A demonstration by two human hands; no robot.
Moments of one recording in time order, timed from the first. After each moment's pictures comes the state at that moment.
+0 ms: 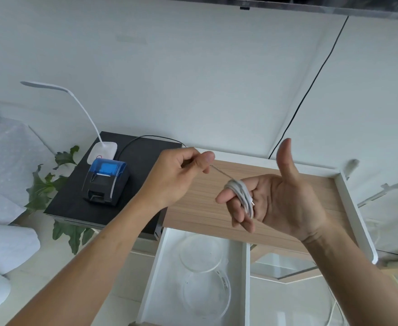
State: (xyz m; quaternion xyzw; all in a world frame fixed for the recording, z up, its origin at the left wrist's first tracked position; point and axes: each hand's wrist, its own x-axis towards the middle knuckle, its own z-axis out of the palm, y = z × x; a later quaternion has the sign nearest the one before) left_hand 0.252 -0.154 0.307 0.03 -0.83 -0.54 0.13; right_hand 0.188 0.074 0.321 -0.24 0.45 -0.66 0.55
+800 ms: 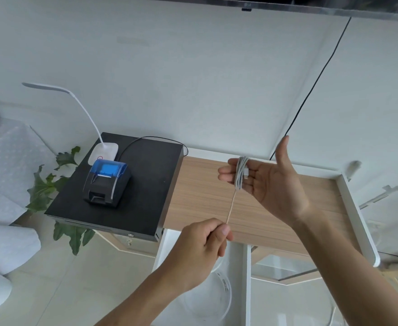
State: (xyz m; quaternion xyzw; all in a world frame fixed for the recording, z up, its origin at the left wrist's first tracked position) left_hand 0.328 -0.088 0.246 0.07 -0.82 -0.57 -0.04; right_hand 0.162 0.059 0.300 -0.11 0.55 -0.74 0.36
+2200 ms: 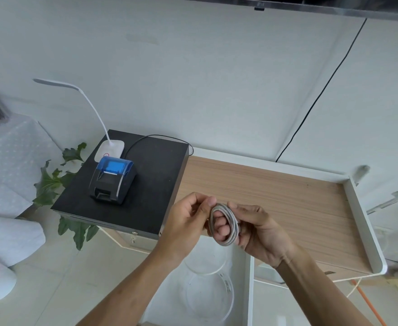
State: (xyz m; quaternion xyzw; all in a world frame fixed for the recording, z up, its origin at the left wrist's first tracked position) left_hand 0.301 -0.118 0.229 0.17 -0.66 -0.73 0.07; right_hand 0.223 0.049 0.256 -0.03 0.44 -0.76 0.48
